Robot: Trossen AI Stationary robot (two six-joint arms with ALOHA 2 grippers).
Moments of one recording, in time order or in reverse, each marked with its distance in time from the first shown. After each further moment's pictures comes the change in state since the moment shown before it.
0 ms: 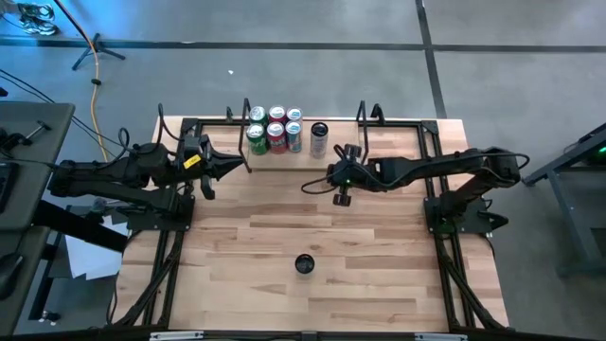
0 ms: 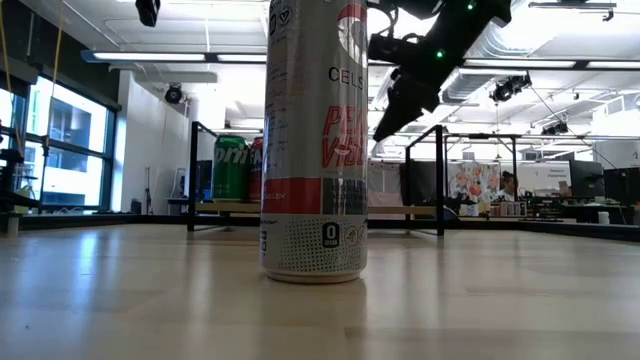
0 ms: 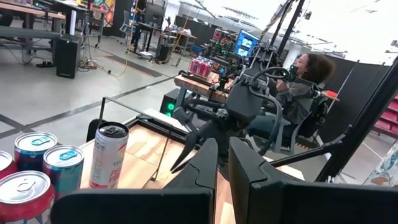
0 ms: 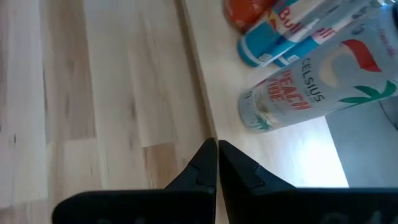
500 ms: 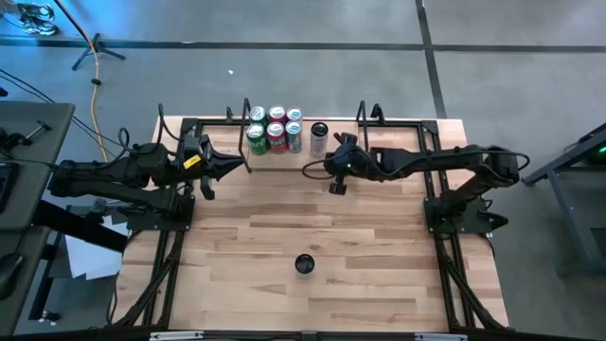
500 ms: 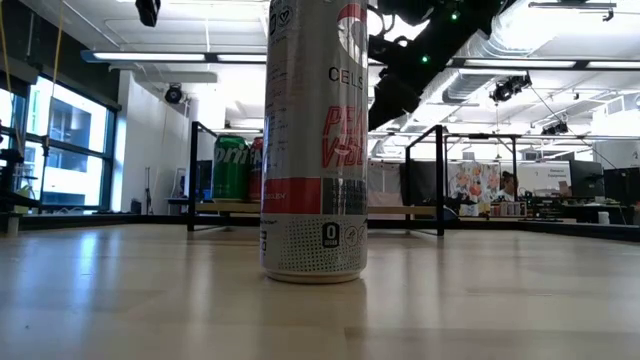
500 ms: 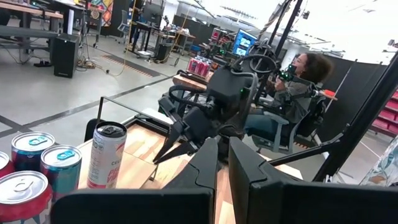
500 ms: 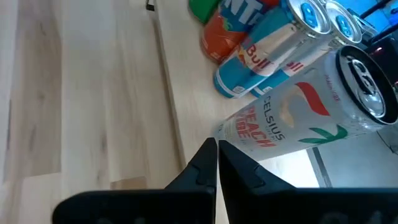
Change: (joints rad) left arm 0.000 0.000 0.000 0.000 0.008 0.000; right arm -0.090 0.001 -0.003 0.149 -0.072 -0.129
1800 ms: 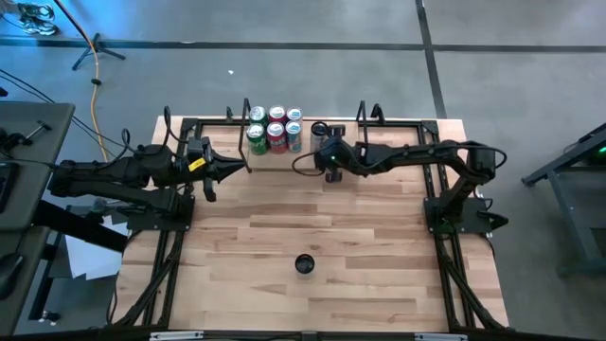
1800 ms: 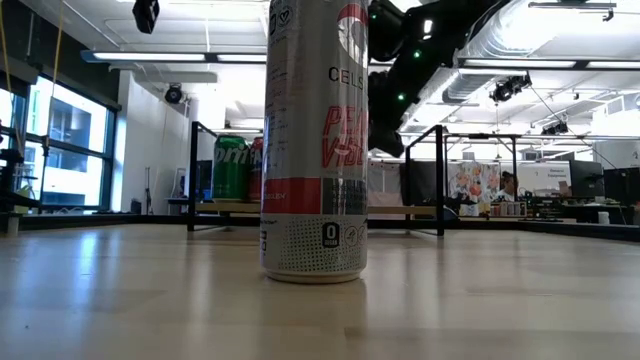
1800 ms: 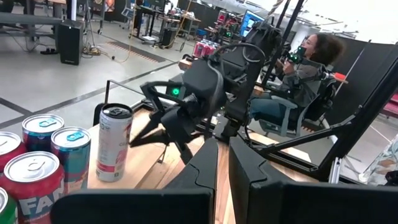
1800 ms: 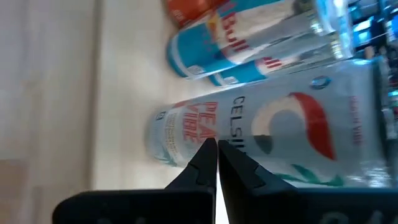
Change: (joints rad) left arm 0.000 0.000 0.000 -0.077 -0.004 0.001; right arm -0.083 0.182 0.076 0.076 0.141 -0.359
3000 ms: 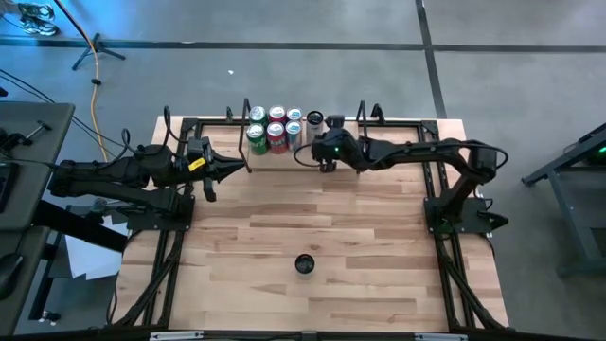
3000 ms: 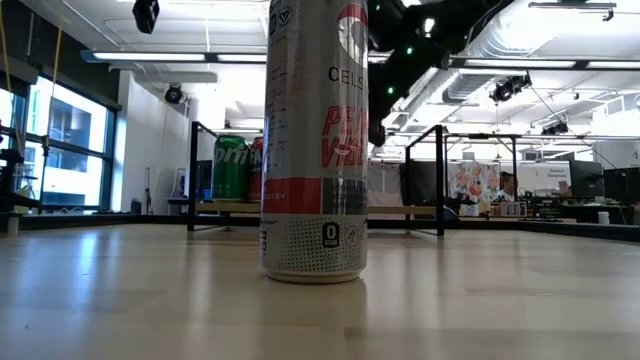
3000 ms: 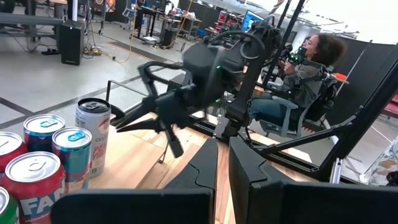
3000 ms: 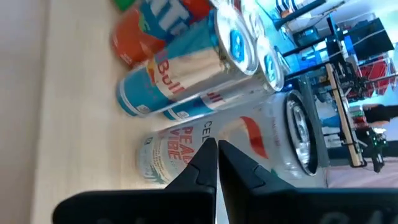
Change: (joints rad) left arm 0.000 0.000 0.000 0.001 -0.002 0.000; right arm -0.038 -0.008 0.001 0.188 0.001 -0.077
